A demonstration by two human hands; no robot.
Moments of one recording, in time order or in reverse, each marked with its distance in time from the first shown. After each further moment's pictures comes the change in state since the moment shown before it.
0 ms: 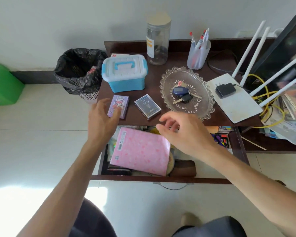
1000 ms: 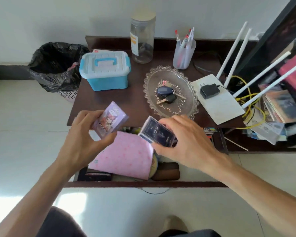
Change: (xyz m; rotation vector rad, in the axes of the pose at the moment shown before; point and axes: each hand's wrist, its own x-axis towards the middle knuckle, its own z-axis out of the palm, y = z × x) left_hand -0.054 0.016 -0.021 -0.012 -0.232 0.265; right_hand -0.018 0.046 -0.021 -0.304 0.000 -0.189
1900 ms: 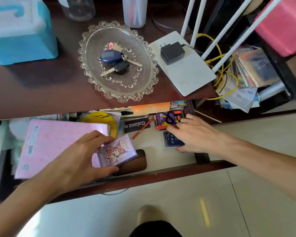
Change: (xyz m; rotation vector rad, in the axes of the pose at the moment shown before) left_hand -0.016 0.028 0.132 0.122 -0.632 0.239; right_hand -0.066 0.184 0.046 -0.616 -0.536 -0.106
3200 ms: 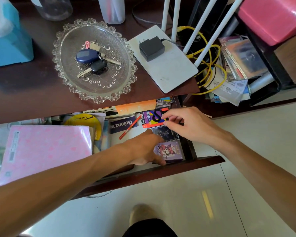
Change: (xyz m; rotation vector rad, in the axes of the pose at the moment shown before) left_hand 0.129 0.112 0.088 -0.034 -0.496 0.021; right_hand -0.022 0.032 0.016 0.934 0.332 0.320
